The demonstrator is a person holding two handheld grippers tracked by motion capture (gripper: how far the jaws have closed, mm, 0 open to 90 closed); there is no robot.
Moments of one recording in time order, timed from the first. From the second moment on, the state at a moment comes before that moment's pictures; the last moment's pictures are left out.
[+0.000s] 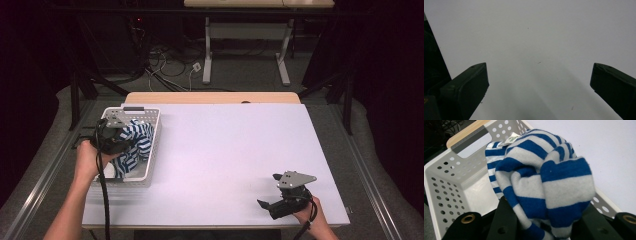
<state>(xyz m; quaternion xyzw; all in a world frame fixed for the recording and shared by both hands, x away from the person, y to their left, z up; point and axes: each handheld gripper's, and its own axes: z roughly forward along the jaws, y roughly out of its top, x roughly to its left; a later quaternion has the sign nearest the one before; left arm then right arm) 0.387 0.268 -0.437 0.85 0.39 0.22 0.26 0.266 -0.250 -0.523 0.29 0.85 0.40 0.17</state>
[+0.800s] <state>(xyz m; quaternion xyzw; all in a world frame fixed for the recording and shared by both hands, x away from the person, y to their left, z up) 0.397 0.260 -0.390 0.86 0.37 0.22 0.28 0.266 -0.251 -0.523 0.29 0.85 0.40 0.17</state>
